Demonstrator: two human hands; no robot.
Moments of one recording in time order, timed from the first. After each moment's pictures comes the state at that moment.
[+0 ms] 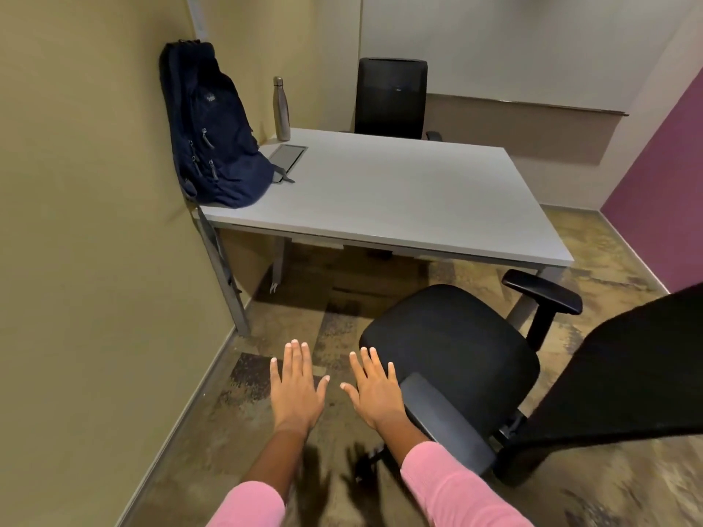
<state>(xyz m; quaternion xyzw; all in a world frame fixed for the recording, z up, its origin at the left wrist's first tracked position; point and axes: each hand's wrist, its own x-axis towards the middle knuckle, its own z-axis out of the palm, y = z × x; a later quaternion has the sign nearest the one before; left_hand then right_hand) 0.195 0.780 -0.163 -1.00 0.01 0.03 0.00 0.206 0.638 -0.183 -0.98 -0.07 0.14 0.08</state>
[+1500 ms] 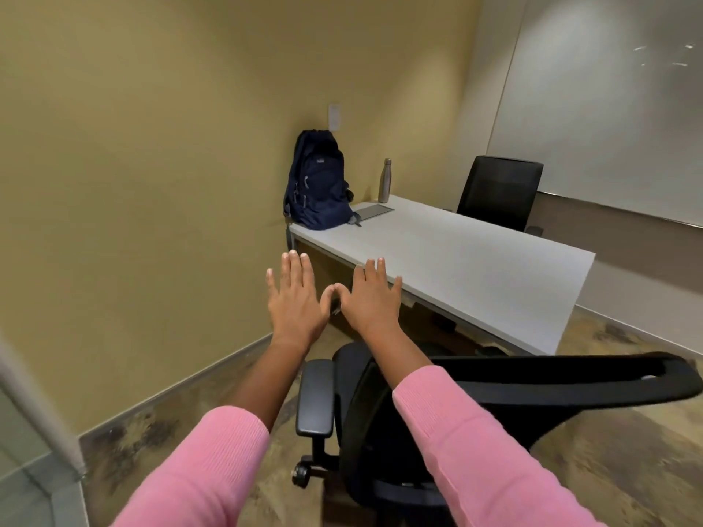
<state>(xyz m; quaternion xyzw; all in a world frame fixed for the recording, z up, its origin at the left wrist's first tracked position) 0.066 0.415 0.030 -0.93 -0.27 -0.23 -0.02 0.128 0.322 0.055 -0.95 -0.30 -0.07 0.11</state>
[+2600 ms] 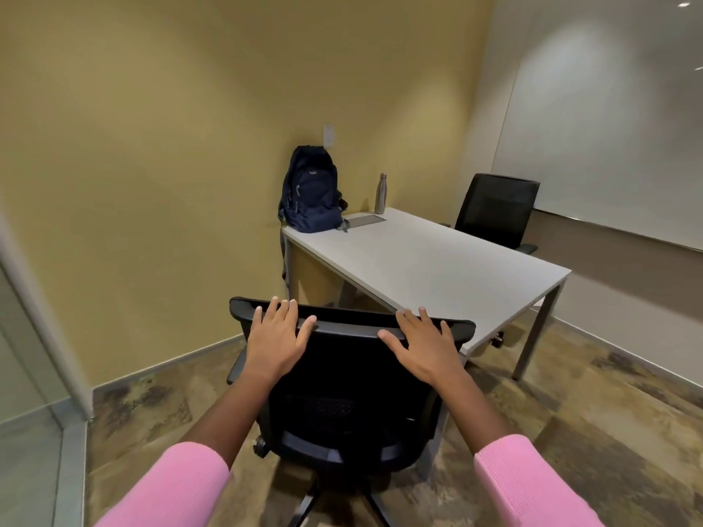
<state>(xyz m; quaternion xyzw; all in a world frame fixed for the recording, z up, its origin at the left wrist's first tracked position) 0.043 0.146 0.017 -0.93 -0.30 -0.20 -0.08 0.186 -0.045 0.031 -0.91 -0.40 0.01 0.13</state>
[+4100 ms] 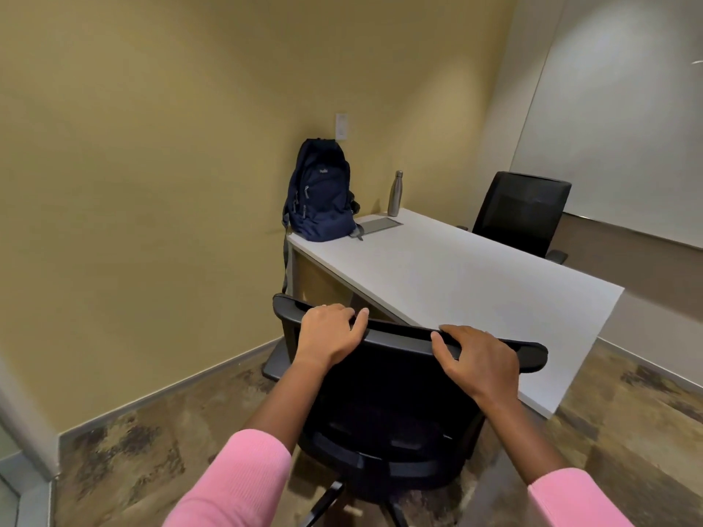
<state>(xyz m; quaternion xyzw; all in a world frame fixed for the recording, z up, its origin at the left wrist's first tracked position) 0.196 0.340 0.022 -0.95 -0.18 -0.25 -0.08 0.294 0.138 0.012 -0.92 -0.29 -0.20 0.18</state>
